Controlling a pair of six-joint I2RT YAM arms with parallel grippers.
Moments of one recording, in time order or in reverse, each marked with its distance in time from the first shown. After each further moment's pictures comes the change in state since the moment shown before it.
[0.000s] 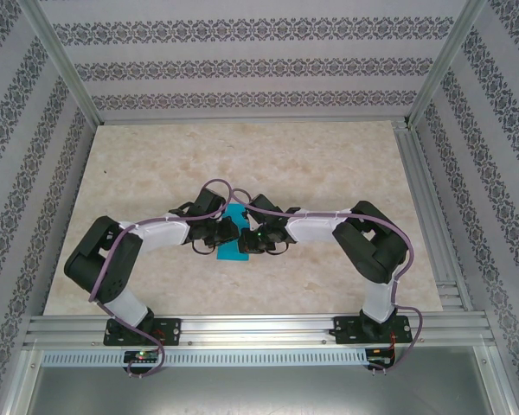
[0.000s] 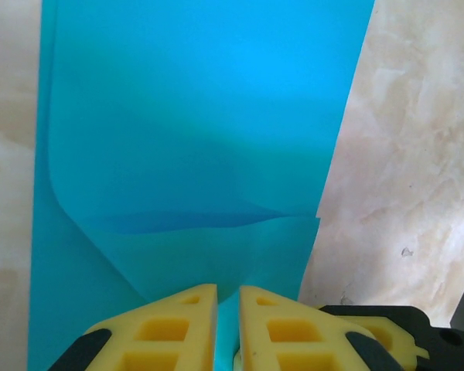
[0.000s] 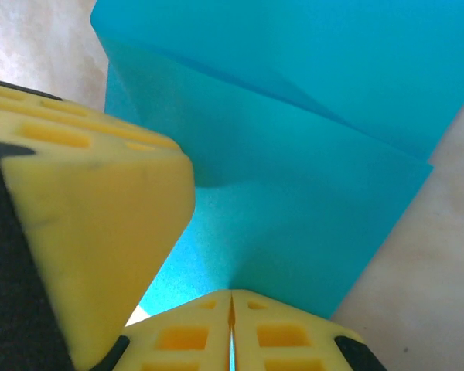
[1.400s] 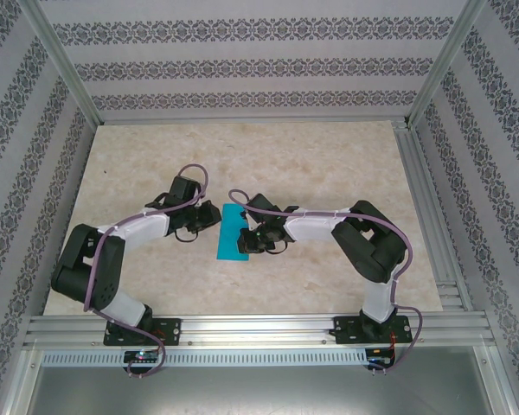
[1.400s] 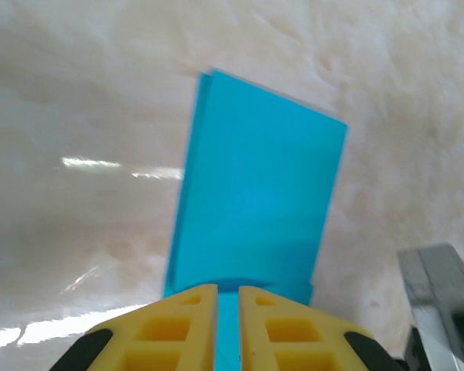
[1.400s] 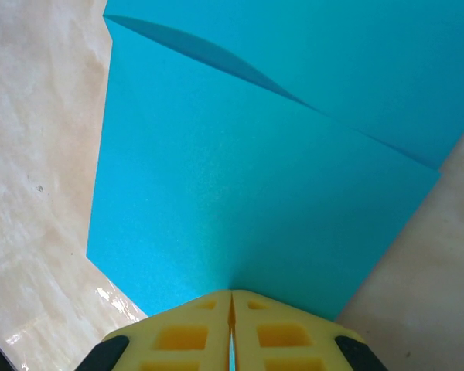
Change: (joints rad) left arm 0.185 -0.087 -0.003 -0.001 0.051 0.102; right arm 0.004 0.010 0.023 -0.030 0.000 -0.030
